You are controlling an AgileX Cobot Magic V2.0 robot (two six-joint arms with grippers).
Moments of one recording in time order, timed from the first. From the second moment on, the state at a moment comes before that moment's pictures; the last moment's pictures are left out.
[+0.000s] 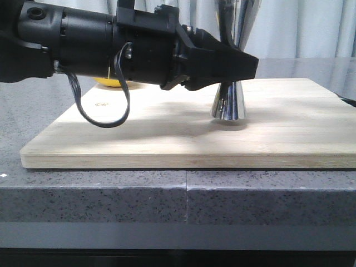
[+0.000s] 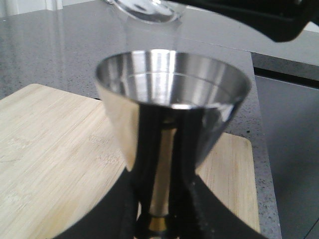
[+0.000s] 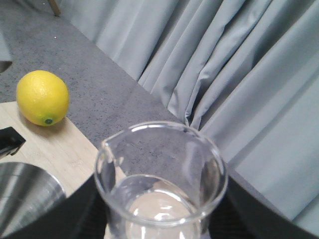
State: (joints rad) left arm -0.62 1.82 -0.97 1.09 -0.91 -0.81; right arm 0.44 1.10 -0.66 -0.05 -0.33 -0.53
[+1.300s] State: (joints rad) left arm -0.62 1.82 -0.97 1.10 -0.93 -0.81; right arm 0.44 1.13 -0.76 -0.40 -0.24 -0.53
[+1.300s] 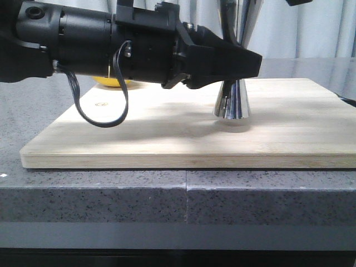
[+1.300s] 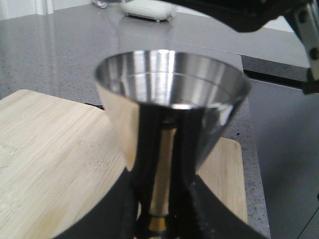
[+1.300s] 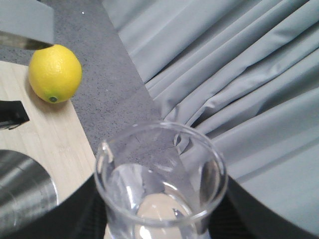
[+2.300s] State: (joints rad) left arm -0.62 1.82 -0.97 1.10 -0.93 -0.81; right arm 0.44 1.13 -0.76 -0.53 -0.24 -0.53
